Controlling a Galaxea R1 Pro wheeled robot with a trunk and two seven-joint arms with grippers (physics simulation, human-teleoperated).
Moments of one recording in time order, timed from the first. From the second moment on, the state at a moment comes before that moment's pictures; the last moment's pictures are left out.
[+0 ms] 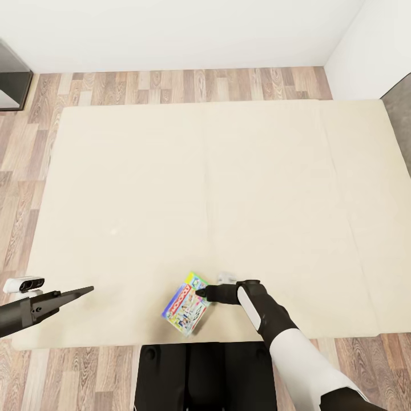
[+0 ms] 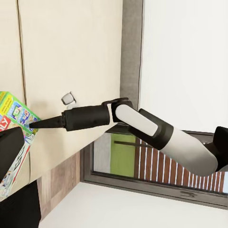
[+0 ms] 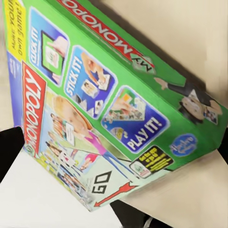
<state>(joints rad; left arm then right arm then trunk) -0.28 0.44 0.44 -1.47 0.38 0.97 -1.57 -0.76 0.17 0.15 -0.70 -0.24 0.68 0.27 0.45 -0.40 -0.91</state>
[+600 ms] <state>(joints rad) -0.28 0.44 0.44 -1.47 0.37 0.97 -1.57 -0.76 0.17 0.16 -0.70 -0.24 0.67 0.35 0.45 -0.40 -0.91</state>
